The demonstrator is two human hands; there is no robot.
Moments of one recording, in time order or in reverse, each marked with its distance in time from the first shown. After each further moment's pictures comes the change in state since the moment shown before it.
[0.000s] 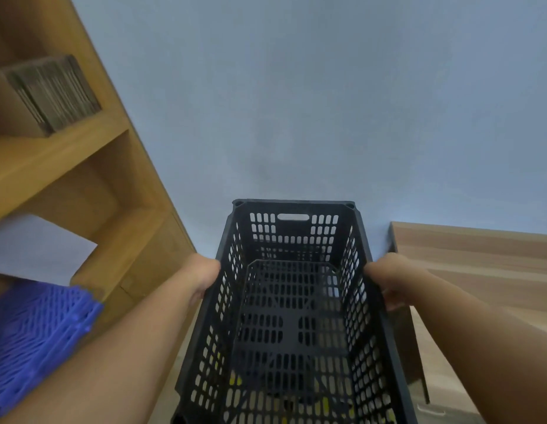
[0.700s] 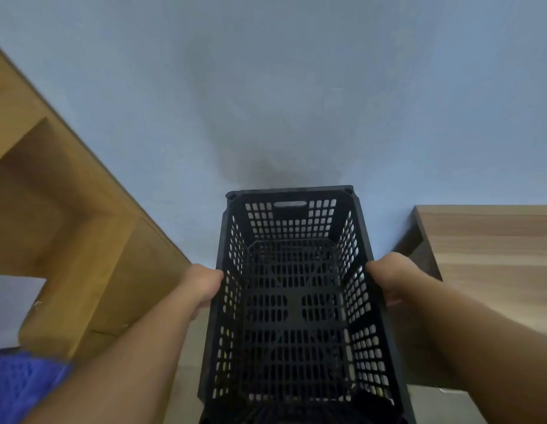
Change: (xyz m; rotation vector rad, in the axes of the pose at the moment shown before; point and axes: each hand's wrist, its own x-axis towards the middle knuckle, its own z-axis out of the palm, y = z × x) left_hand 0.211 0.030 0.005 0.067 -0.158 -0.064; right_hand 0.169 -0.089 0.062 -0.048 0.136 0.105
